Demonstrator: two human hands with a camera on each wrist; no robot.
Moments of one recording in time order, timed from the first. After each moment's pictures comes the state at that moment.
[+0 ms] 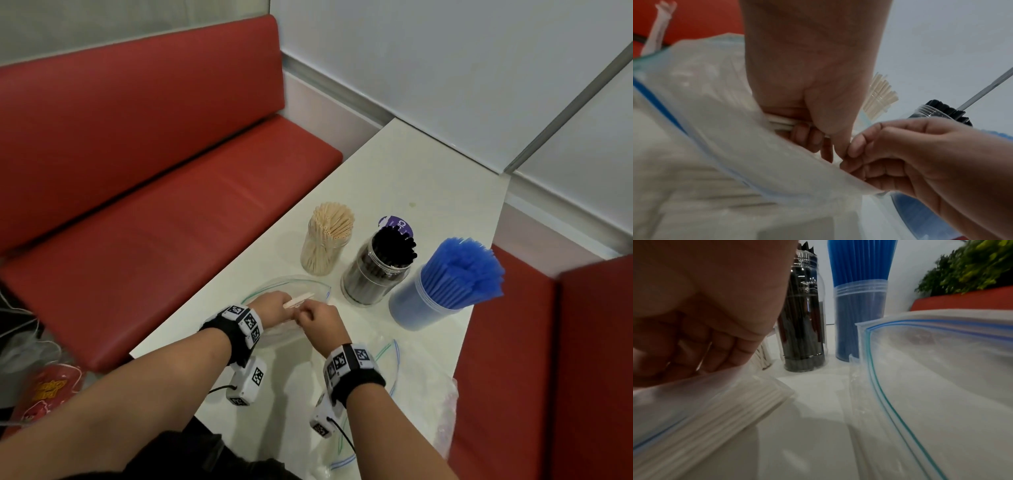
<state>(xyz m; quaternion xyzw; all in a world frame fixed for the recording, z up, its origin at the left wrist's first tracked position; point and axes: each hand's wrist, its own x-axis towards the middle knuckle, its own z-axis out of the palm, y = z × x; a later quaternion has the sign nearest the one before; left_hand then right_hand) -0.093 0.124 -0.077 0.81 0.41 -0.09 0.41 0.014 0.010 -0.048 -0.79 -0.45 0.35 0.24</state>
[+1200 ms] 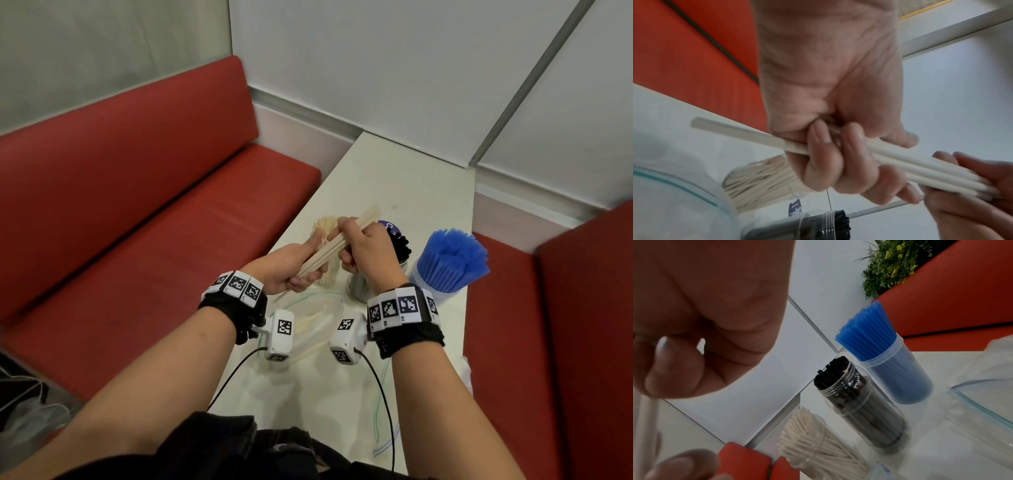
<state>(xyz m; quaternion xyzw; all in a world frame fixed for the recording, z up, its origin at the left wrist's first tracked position) -0.092 0.167 0.072 0.58 0.22 -0.03 0.78 0.026 0.043 0.132 -0.67 -0.33 0.32 0.59</state>
